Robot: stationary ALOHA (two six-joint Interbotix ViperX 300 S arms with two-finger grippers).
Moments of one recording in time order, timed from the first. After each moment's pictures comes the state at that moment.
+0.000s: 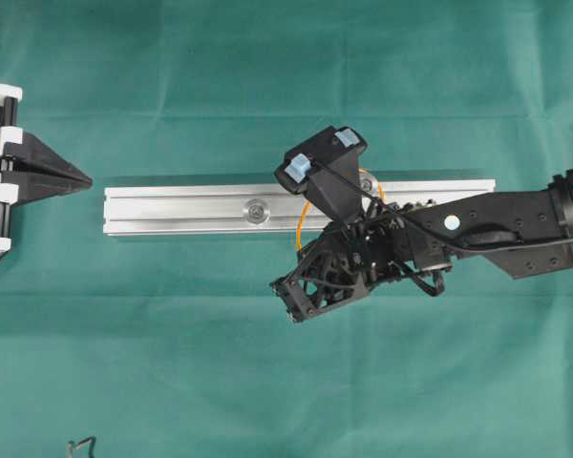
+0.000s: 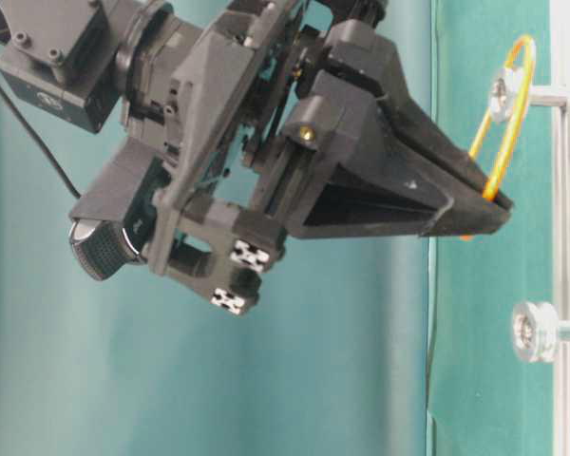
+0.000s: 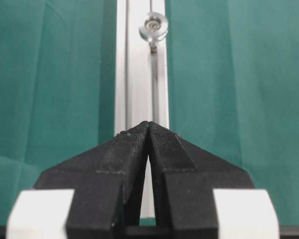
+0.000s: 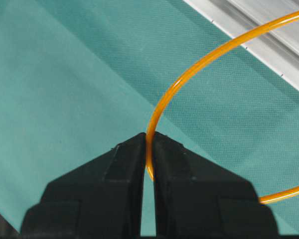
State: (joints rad) left arm 0.00 -0.97 1.03 0.03 0.50 0.00; right arm 0.18 0.11 0.25 -0.07 0.72 1.35
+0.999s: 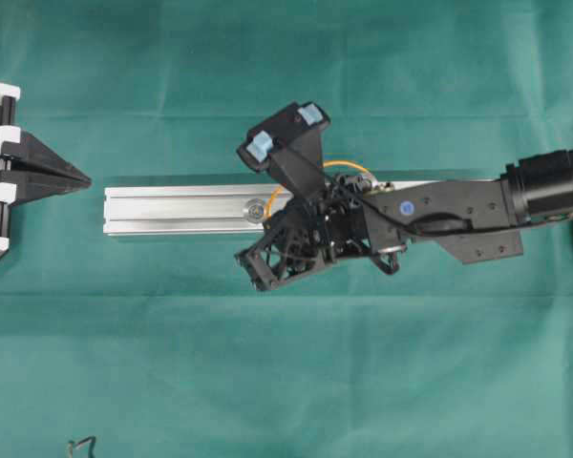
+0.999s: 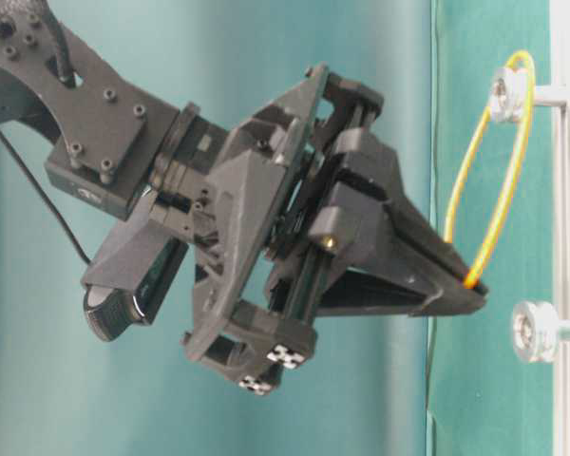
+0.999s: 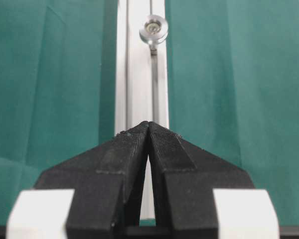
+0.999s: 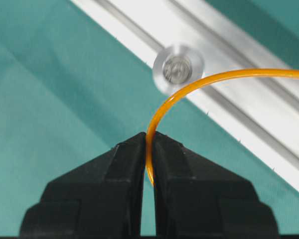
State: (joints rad) left arm 0.00 -0.98 1.03 0.03 0.50 0.00; right arm 0.11 0.21 0.14 -0.20 0.71 1.35
